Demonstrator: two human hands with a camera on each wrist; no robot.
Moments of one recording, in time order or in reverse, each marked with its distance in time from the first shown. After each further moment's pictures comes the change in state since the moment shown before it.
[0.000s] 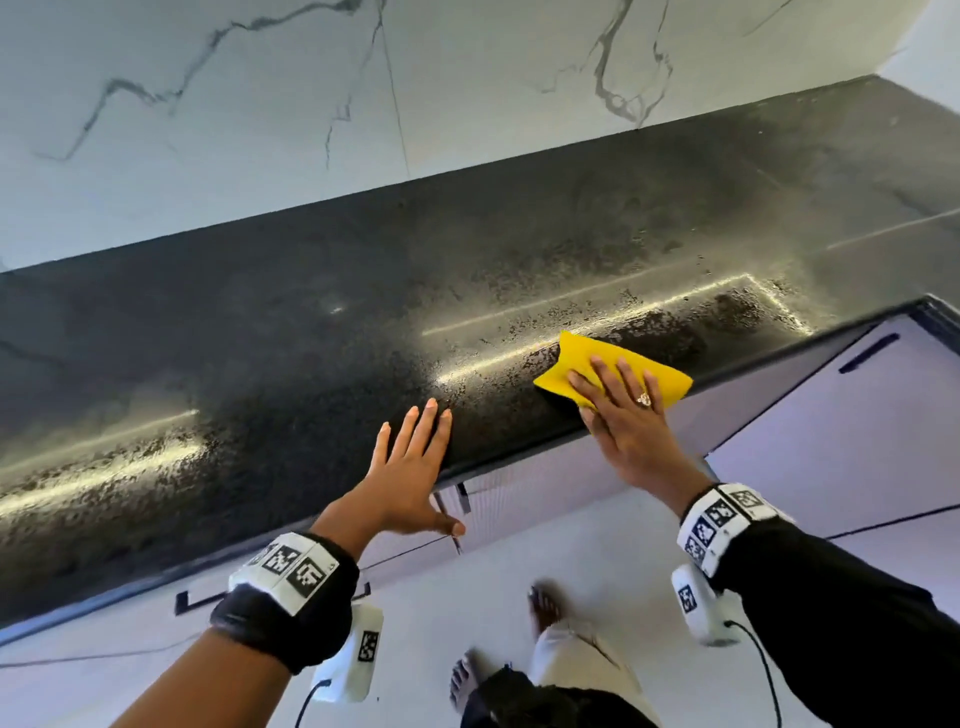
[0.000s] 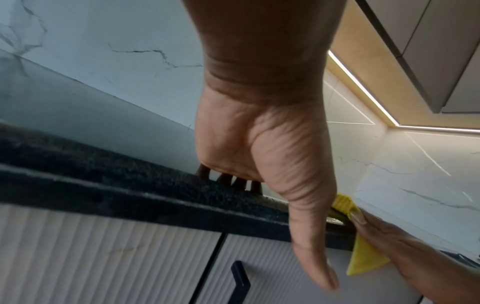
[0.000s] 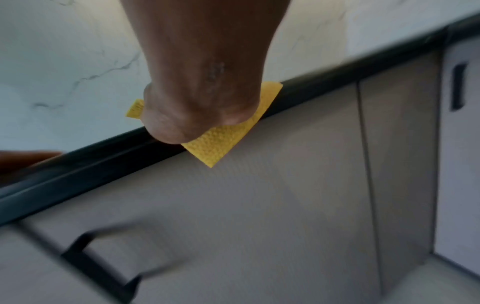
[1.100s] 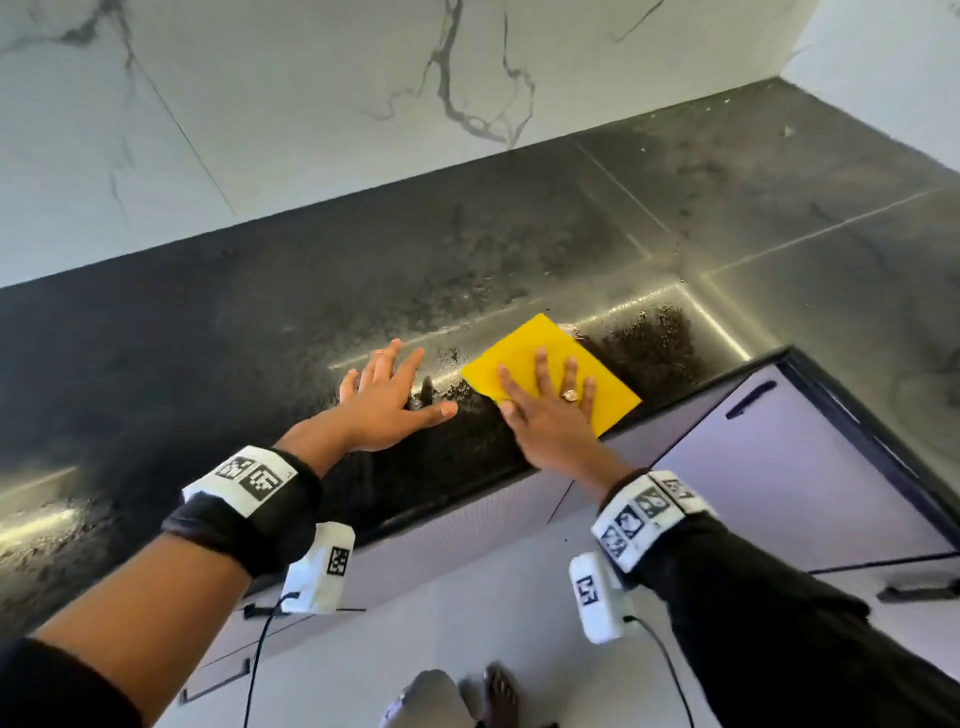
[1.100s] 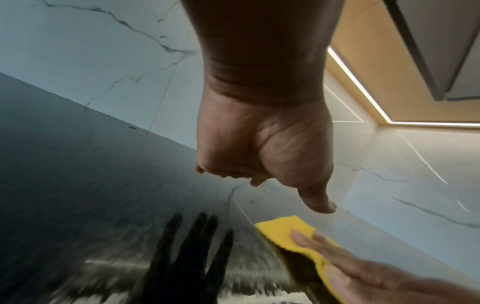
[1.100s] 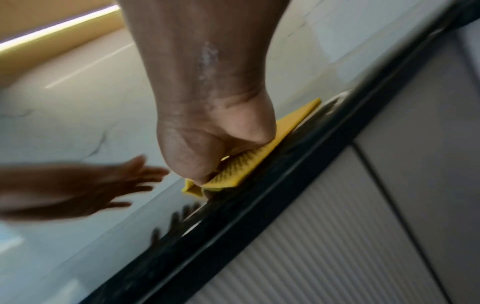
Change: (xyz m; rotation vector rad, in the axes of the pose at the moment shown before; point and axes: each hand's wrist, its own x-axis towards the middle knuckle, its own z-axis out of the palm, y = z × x) left_hand 0.213 0.176 -0.130 -0.167 0.125 -0.089; right_hand 0.089 0.171 -0.032 0.206 -0.346 0.174
